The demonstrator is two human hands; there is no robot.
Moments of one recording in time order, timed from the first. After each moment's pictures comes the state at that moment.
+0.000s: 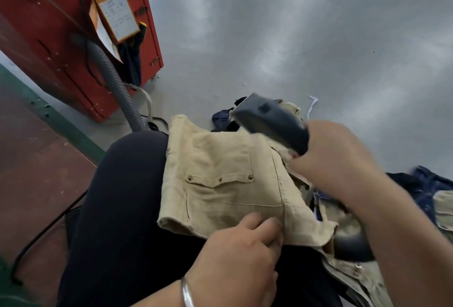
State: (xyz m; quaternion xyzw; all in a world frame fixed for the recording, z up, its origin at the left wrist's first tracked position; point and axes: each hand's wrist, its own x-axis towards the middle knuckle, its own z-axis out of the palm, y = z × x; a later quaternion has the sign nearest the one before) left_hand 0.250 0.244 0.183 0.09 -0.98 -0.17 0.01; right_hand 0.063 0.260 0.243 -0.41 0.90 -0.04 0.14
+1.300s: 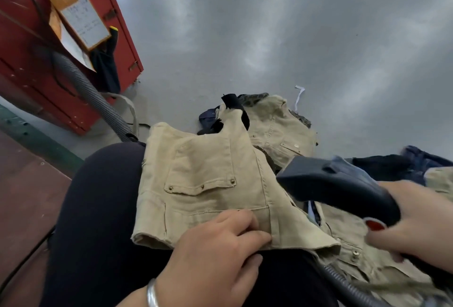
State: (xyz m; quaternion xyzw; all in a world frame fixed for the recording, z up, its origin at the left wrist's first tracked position) left_hand 0.244 0.223 0.179 0.09 -0.95 -0.29 0.04; right_hand 0.021 0.383 0.245 -0.32 0.88 -0.06 0.35
